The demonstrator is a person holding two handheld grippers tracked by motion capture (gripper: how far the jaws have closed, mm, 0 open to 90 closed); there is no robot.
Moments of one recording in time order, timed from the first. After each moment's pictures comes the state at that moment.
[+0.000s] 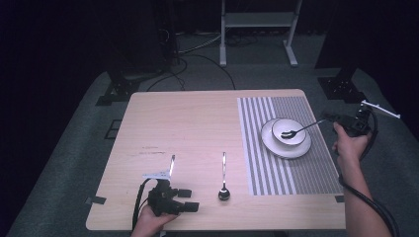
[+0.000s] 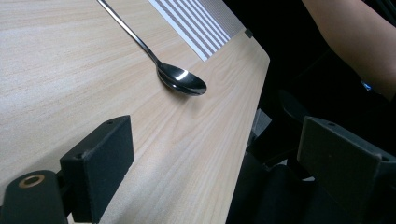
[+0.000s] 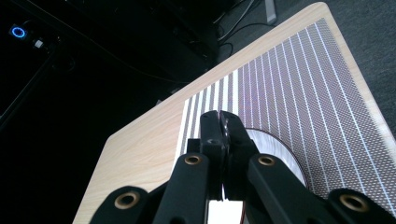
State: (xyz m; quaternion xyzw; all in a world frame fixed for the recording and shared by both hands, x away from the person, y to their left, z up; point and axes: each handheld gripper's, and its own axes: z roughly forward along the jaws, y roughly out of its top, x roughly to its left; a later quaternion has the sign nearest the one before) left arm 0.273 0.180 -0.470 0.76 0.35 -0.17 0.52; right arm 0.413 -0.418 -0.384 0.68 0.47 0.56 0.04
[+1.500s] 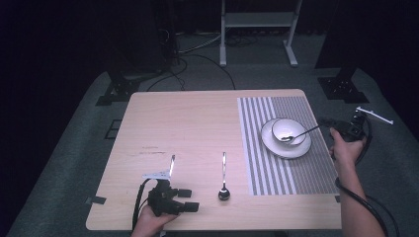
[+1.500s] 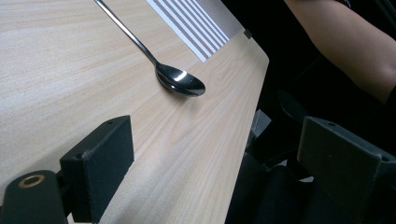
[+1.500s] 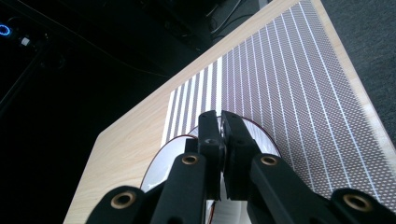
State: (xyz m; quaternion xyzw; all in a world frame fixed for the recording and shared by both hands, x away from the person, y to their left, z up) left arm 0.273 0.180 -0.469 0.76 0.34 -0.17 0.52; right arm 0.417 -0.420 -0.413 0.69 0.47 0.55 0.02
